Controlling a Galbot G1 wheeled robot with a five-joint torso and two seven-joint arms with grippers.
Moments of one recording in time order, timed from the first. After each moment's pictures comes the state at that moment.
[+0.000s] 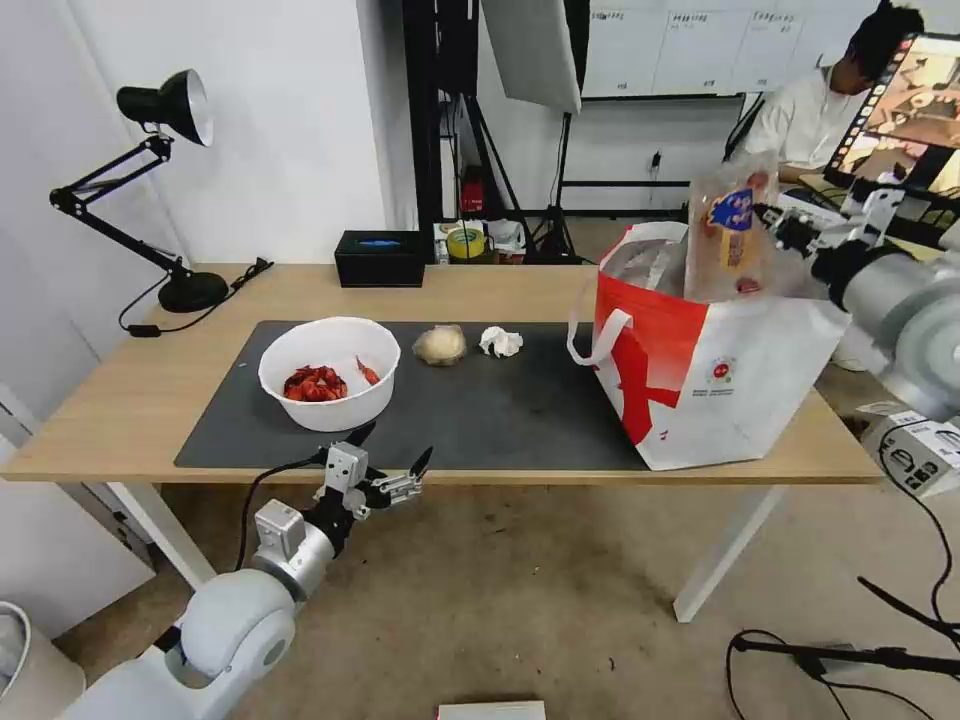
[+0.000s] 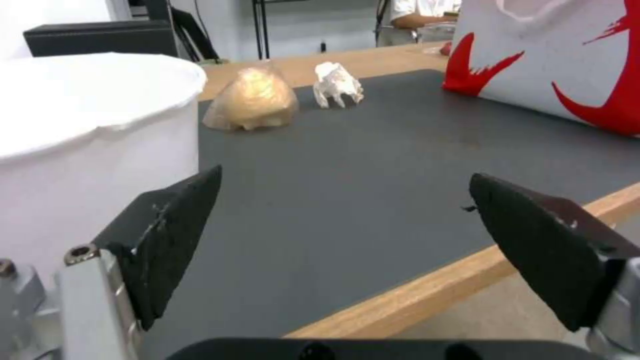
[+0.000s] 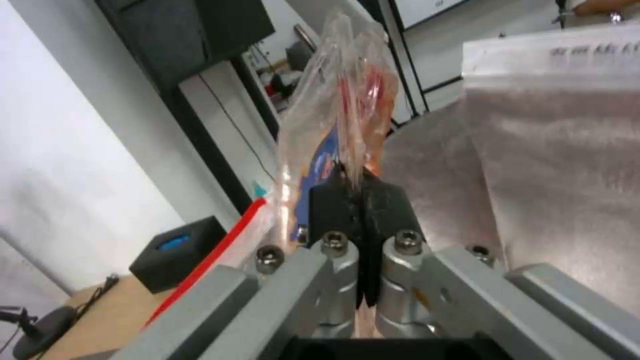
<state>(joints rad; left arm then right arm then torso) 1.31 -0.83 -0.20 -2.08 -0.56 0.07 -0.10 -0.73 0.70 0.51 1.97 1.50 -0.46 0.48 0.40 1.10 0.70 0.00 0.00</state>
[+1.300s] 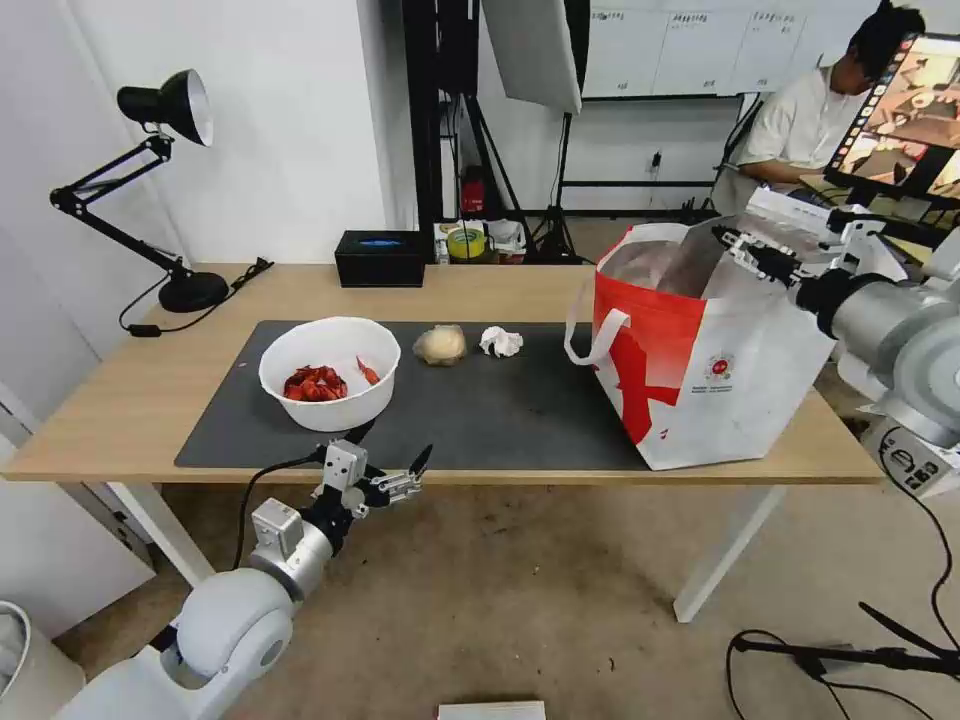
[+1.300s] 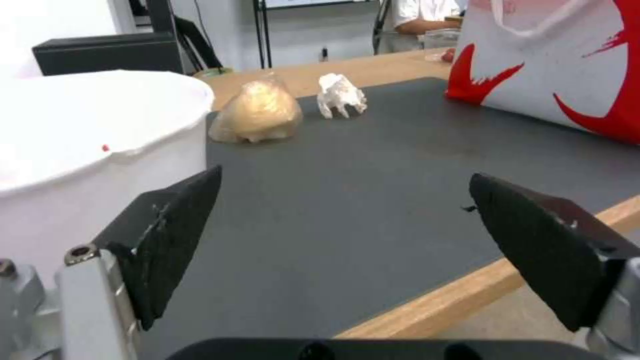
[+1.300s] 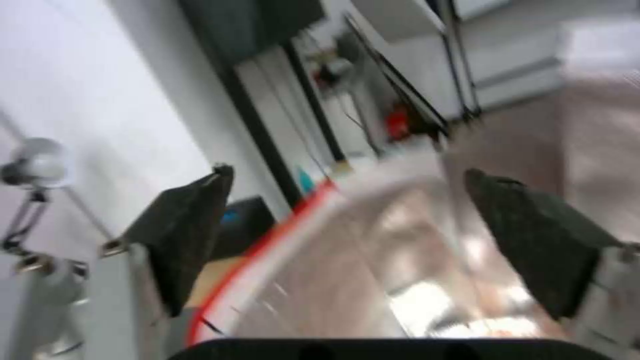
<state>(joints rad) 1.29 -0.82 -0.21 -2.09 -0.56 0.07 -0.11 -0.76 0.70 0.53 2.01 1.50 -0.48 0.36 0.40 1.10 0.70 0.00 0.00</state>
